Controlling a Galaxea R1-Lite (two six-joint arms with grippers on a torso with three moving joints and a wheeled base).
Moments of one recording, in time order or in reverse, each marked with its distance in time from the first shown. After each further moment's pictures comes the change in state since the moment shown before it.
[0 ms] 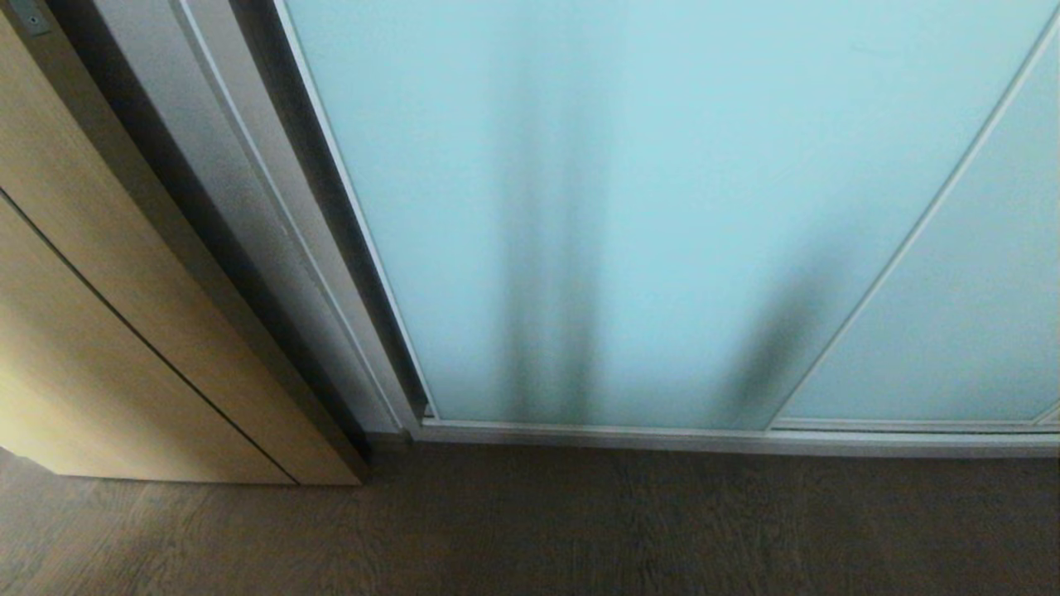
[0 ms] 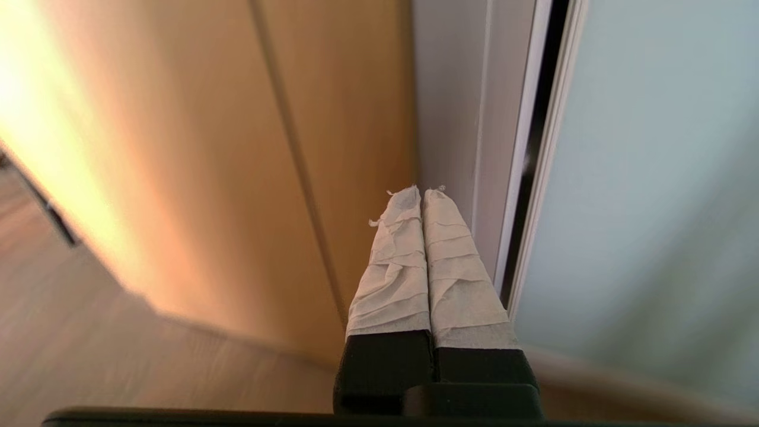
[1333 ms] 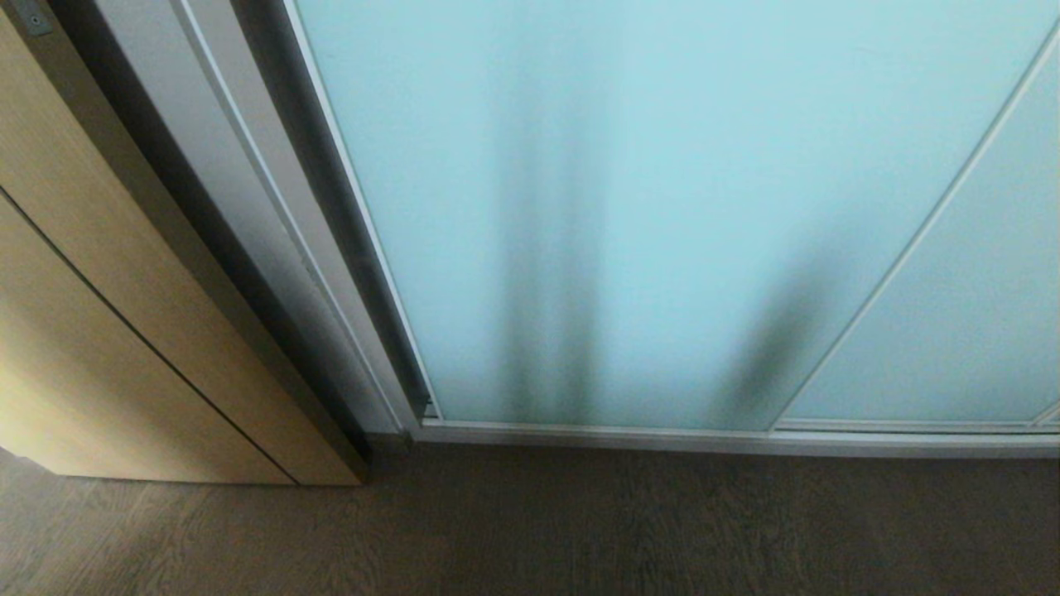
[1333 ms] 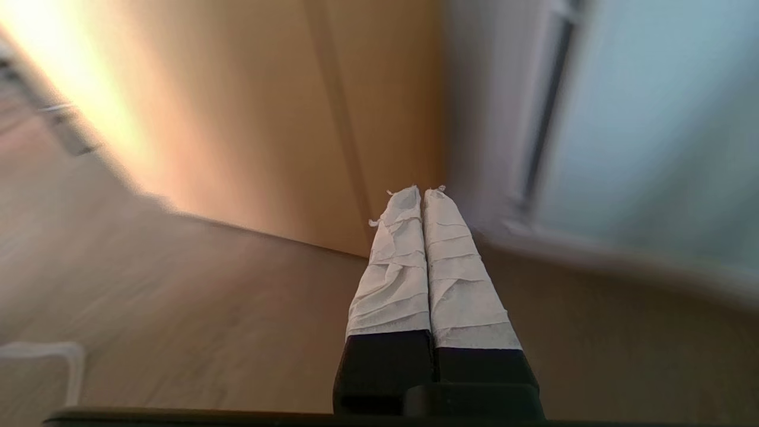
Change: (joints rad) left arm 0.105 -0.413 0.292 0.303 -0.110 -0.045; right arm 0.000 0.000 0.000 0.000 0.000 0.000
